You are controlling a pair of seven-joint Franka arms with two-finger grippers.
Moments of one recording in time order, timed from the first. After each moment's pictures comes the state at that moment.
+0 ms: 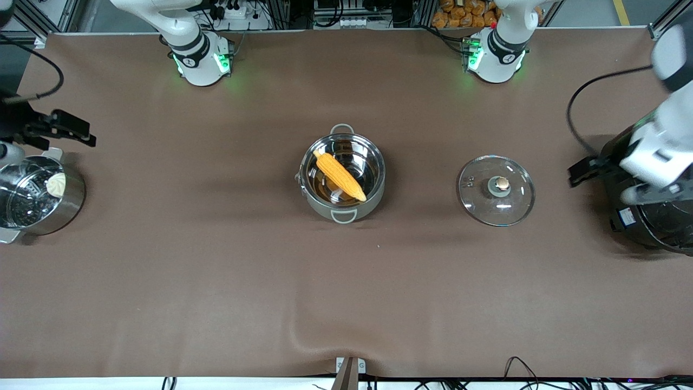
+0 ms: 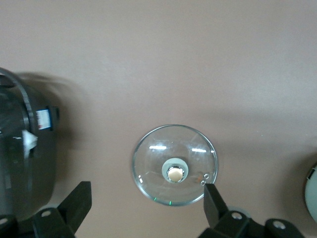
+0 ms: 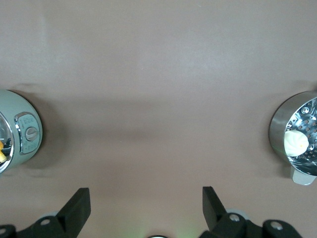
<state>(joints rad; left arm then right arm) 0.24 0.09 -0.31 -1.60 0.07 1.71 -0.16 0.07 0.05 -0.10 -1.47 0.05 1.43 -0.07</state>
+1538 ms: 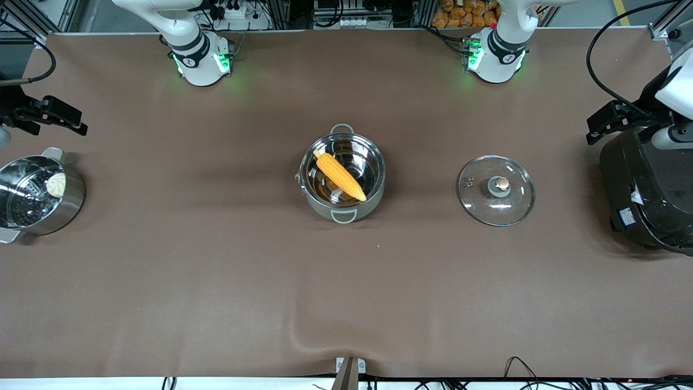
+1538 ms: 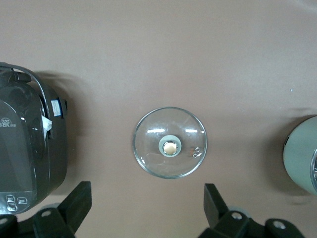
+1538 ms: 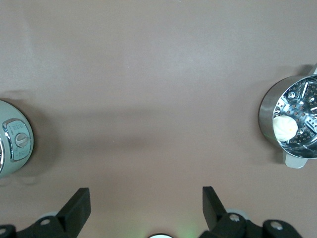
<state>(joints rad) -0.08 0.00 -0.02 -1.52 0.03 1.54 -0.10 0.01 -0.03 -0.04 -1.56 0.02 1.46 0.00</state>
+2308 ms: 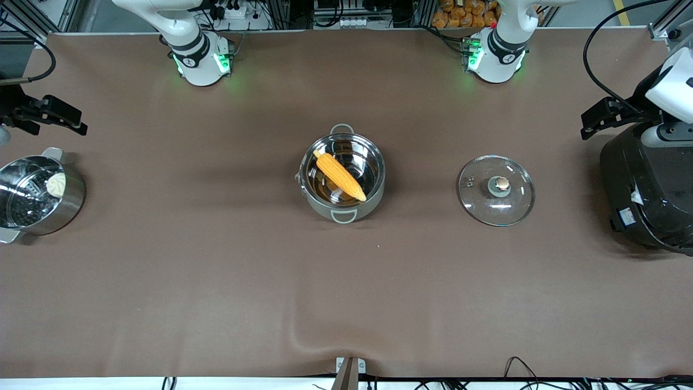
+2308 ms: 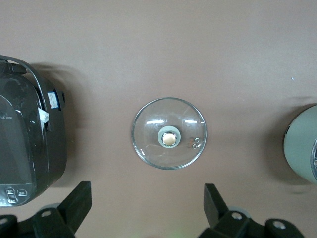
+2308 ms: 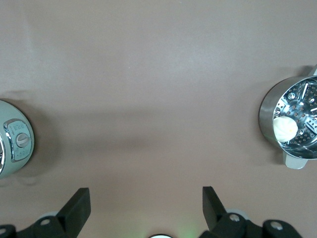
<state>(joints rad) -0.08 0.00 -0.03 -1.52 0.03 1.51 -0.10 0.01 -0.03 -0.04 -1.56 0.02 1.46 0.00</state>
